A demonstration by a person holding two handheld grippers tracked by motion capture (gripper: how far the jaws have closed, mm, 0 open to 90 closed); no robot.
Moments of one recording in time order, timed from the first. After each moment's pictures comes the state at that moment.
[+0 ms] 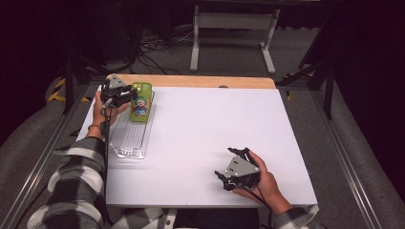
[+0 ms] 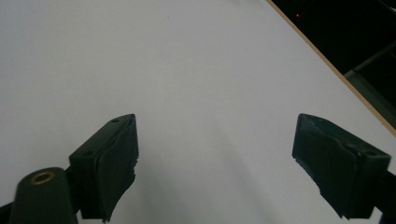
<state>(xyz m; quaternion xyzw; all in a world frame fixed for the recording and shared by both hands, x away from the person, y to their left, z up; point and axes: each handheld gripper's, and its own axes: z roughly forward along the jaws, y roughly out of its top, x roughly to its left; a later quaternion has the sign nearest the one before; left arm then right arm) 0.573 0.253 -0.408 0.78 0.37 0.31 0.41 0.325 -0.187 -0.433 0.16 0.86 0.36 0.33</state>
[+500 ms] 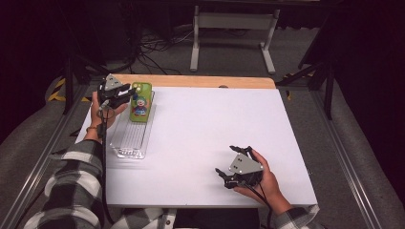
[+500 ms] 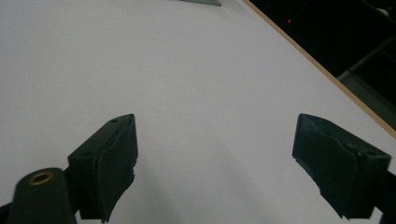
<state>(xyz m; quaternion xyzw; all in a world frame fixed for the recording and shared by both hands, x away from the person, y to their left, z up) 0.556 0.255 -0.398 0.77 0.36 0.32 0.43 0.327 -0.193 -0.428 0.19 0.84 0.39 0.33</state>
